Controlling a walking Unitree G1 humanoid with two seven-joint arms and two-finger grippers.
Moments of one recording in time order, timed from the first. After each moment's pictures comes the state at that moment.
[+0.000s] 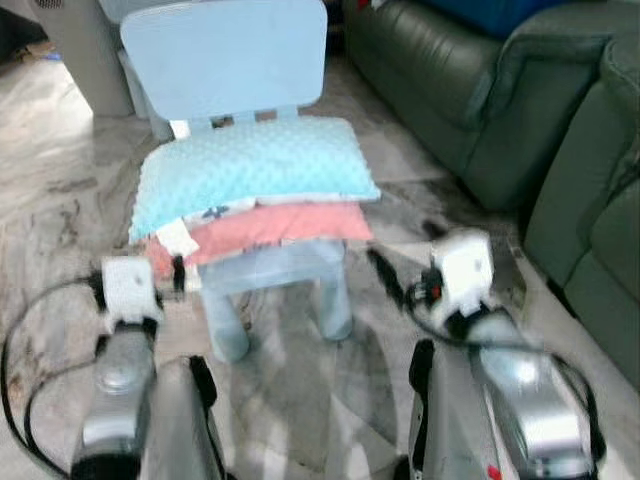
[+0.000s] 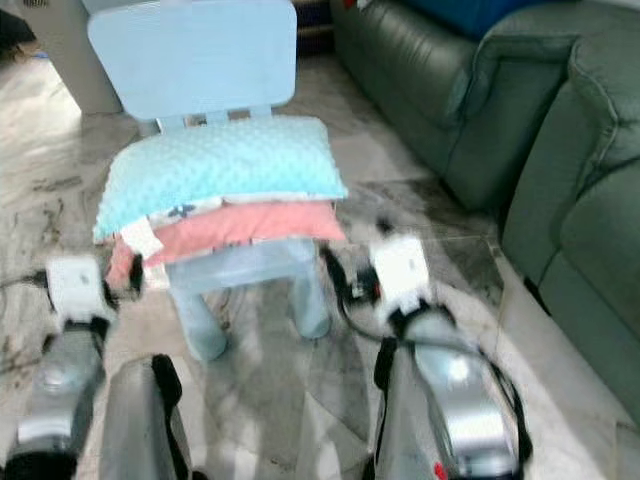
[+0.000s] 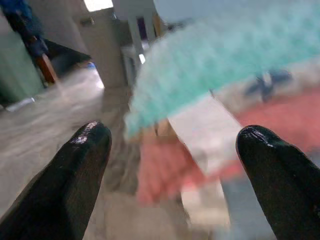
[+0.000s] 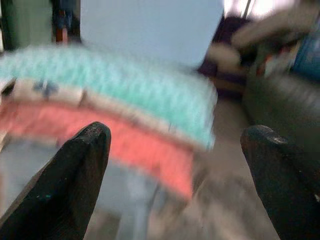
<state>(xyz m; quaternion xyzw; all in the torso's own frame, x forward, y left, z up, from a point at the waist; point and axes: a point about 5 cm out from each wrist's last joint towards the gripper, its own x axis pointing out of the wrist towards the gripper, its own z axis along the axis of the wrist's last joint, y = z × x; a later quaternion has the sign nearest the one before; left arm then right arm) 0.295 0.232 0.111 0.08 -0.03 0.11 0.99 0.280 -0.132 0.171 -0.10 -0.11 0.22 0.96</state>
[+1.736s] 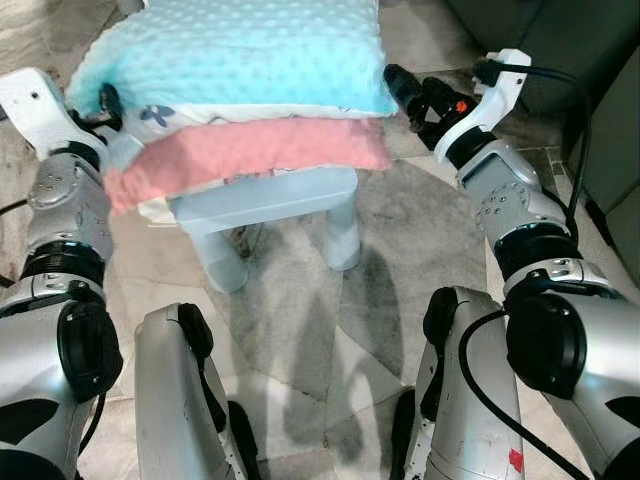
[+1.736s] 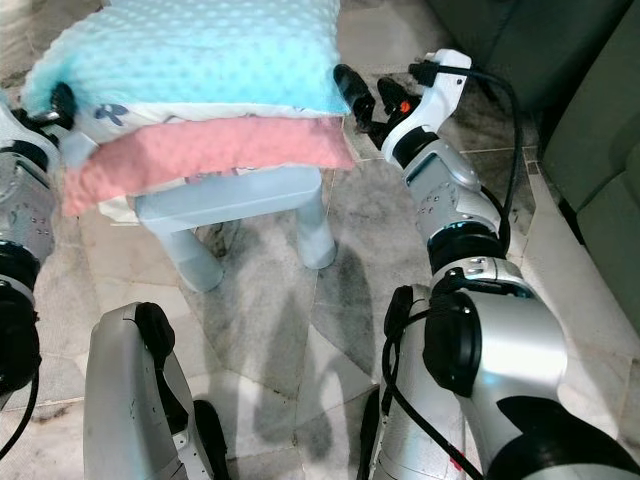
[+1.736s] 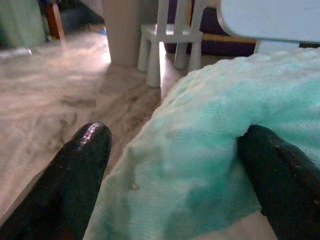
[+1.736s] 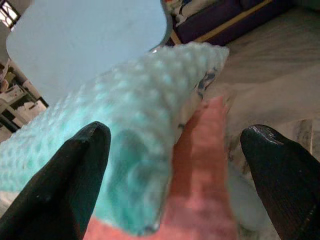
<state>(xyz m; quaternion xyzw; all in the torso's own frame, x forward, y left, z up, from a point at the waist) 0.393 0.285 0.256 -0.07 -0.14 0.16 0.98 0.416 -0.148 0.273 0.22 -0.12 0.26 0.93</state>
